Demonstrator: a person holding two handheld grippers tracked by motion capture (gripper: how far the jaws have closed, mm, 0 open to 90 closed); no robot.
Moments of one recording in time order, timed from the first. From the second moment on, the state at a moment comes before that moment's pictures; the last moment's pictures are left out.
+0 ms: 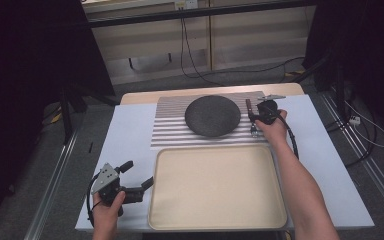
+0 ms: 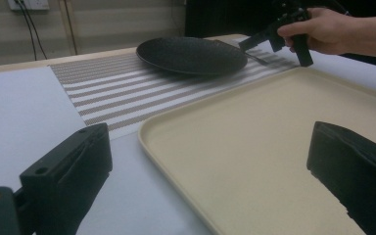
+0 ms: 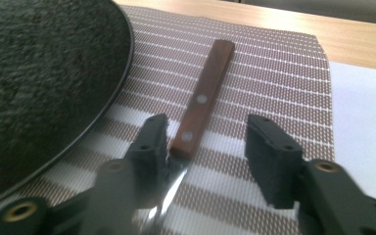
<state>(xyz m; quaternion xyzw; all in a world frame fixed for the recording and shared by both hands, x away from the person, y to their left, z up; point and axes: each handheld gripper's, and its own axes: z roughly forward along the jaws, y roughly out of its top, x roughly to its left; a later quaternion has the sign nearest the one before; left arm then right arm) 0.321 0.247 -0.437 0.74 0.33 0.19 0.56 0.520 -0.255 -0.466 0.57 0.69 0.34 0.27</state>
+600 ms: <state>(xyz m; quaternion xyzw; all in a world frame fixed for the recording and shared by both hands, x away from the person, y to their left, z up) 0.320 0.250 -0.436 0.74 0.33 0.19 0.56 0.509 -0.257 -0.459 0.57 0.73 0.30 0.23</state>
